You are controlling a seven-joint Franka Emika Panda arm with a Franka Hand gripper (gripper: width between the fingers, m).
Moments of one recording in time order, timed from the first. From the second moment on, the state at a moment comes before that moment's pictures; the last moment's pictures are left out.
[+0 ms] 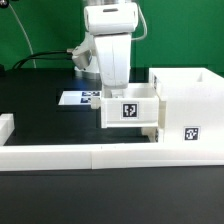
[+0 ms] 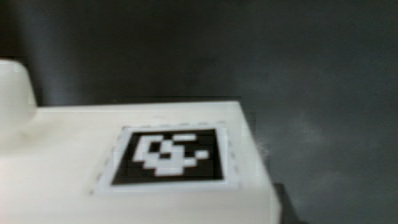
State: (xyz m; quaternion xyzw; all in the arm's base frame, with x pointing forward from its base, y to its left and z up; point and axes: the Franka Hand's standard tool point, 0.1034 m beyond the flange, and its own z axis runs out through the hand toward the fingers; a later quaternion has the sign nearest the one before) arm 0.549 -0.005 0.064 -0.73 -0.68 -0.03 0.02
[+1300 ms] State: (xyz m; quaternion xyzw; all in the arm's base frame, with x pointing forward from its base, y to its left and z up) arm 0.538 0.001 0.057 -0.73 -0.68 -0.02 0.04
